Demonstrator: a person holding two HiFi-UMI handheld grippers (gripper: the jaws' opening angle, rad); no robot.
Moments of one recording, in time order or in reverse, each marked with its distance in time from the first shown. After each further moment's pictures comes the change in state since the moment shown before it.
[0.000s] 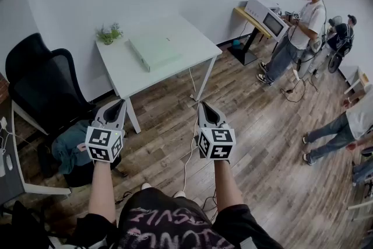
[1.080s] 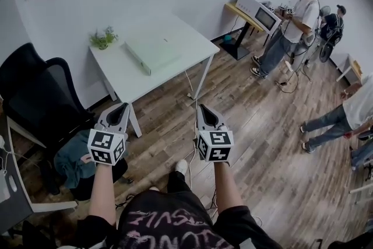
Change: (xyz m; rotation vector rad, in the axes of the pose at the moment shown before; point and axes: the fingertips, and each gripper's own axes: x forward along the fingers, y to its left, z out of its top) left arm 0.012 0.034 -0.019 -0.012 0.006 -0.121; right arm 0.020 0.040 -0.014 -0.022 0.023 -0.072
